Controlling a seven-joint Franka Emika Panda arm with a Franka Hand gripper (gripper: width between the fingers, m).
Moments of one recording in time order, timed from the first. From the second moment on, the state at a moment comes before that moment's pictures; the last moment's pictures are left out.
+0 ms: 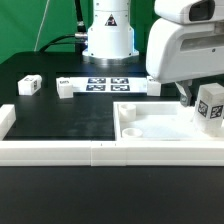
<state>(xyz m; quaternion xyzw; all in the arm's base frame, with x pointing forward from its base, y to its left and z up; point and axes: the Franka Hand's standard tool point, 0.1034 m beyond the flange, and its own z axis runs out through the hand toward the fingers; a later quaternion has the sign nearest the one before) 0.642 0.121 0.083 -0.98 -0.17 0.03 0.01</state>
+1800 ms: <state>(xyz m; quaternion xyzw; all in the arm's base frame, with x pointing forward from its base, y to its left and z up) 0.632 0.122 0.076 -0.89 0.45 -0.01 0.03</state>
